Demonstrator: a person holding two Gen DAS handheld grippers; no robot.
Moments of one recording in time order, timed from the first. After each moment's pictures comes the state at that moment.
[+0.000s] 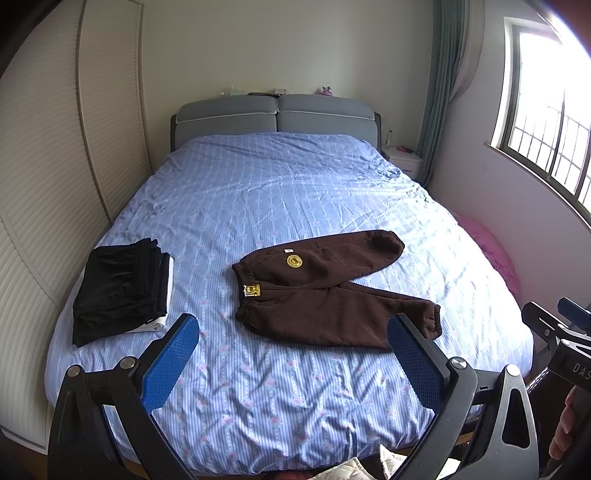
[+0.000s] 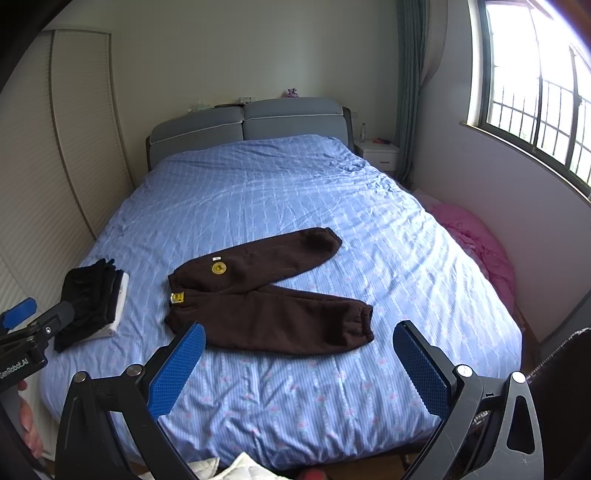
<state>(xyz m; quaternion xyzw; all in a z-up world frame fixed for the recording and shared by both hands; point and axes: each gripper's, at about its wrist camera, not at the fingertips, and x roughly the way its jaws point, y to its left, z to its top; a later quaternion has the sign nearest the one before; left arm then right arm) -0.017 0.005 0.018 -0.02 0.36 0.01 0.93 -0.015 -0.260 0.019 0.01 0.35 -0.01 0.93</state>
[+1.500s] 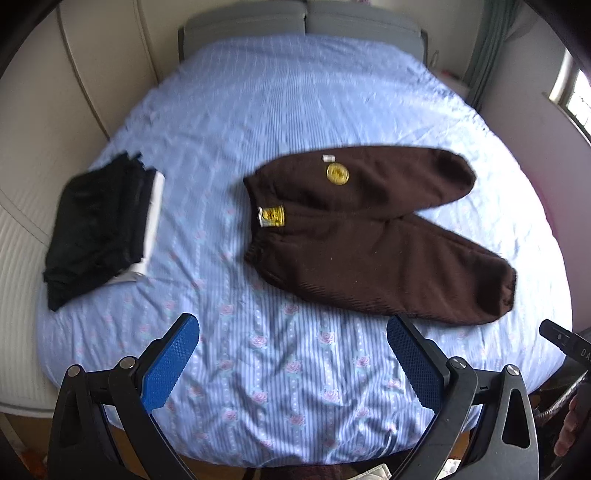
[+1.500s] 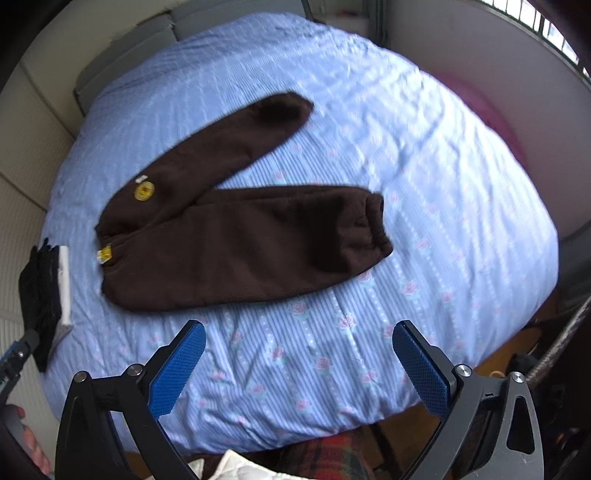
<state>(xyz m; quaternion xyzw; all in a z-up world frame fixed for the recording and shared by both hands) 0.129 0.033 -0.159 -0.03 0.53 0.05 0.84 0.135 -0.310 -0.181 0.11 0.57 -0.06 0.81</state>
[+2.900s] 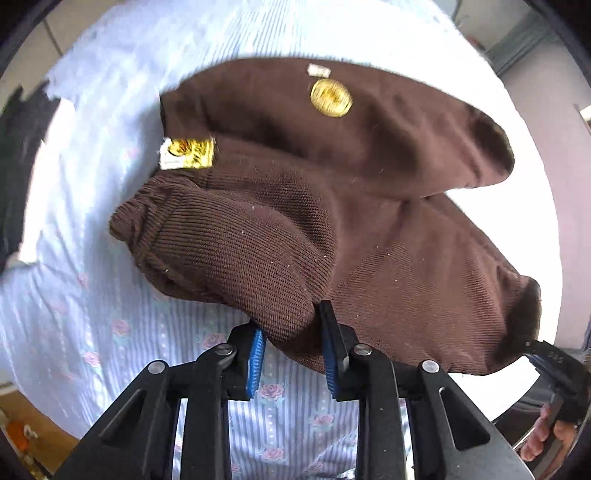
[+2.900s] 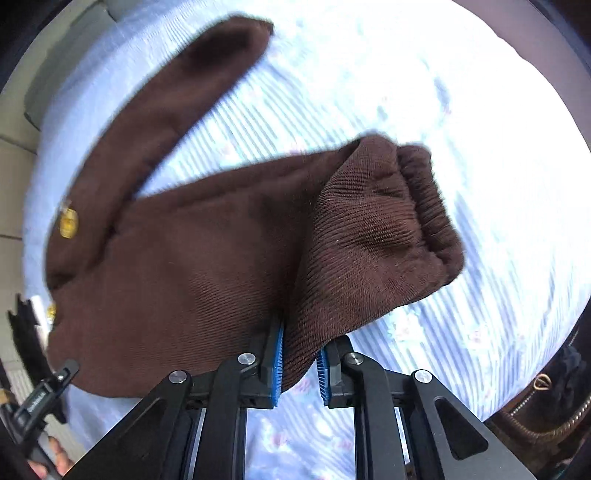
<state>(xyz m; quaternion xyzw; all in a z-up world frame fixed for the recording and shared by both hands) 0.210 0.015 -0.266 -0.12 0.64 0.02 0.76 0.217 -0.338 -0.278 0.20 0.63 -0.07 0.75</state>
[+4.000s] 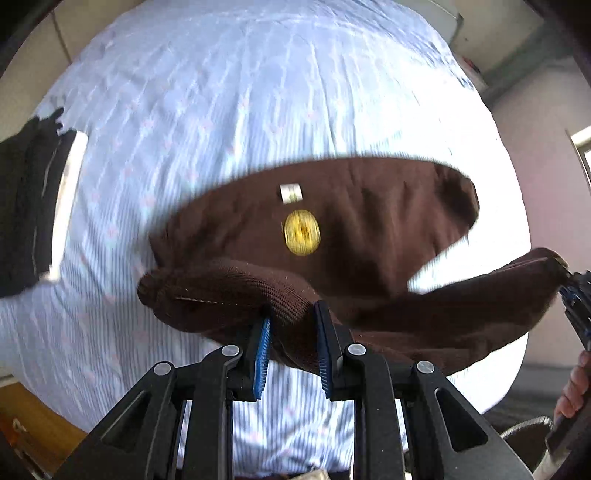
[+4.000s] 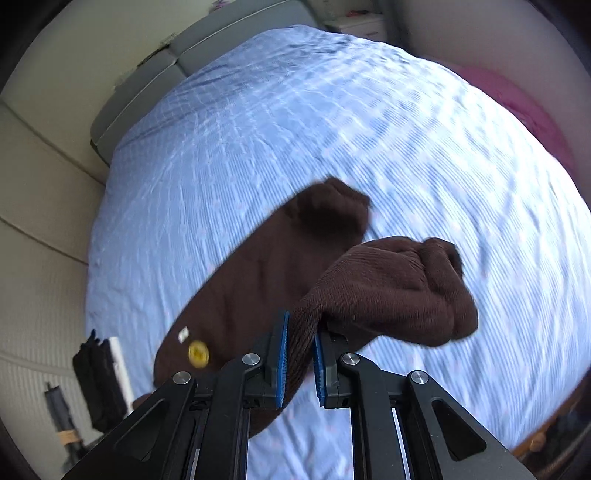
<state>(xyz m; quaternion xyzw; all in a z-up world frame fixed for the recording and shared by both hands) 0.289 0.039 -0.190 -0.16 0.63 0.02 0.76 0.344 -0.336 -0.124 0.20 0.53 0.01 0.82</state>
